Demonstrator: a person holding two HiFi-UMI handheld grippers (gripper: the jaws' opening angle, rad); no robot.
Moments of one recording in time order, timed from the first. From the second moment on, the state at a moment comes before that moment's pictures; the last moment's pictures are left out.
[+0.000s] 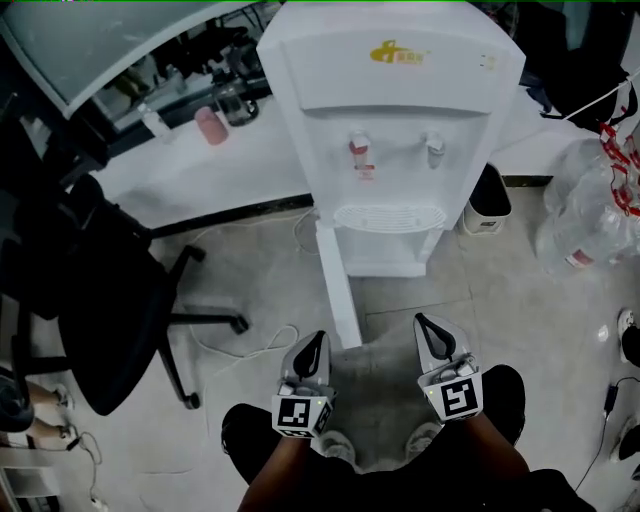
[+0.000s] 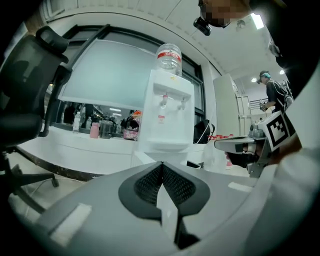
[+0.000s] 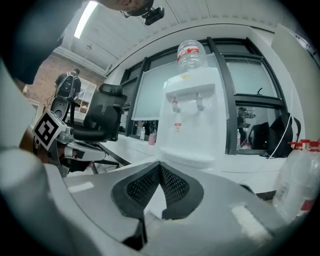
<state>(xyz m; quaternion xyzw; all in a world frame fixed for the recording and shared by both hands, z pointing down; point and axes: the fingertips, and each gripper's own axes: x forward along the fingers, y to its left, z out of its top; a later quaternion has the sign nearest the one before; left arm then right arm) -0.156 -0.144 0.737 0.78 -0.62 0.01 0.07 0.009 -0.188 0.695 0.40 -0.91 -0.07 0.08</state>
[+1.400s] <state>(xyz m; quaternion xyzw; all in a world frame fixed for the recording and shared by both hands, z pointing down) -0.120 -0.142 0.811 0.79 -0.60 0.08 0.08 0.017 -0.177 0.727 0.40 -0.91 -0.04 0.07</state>
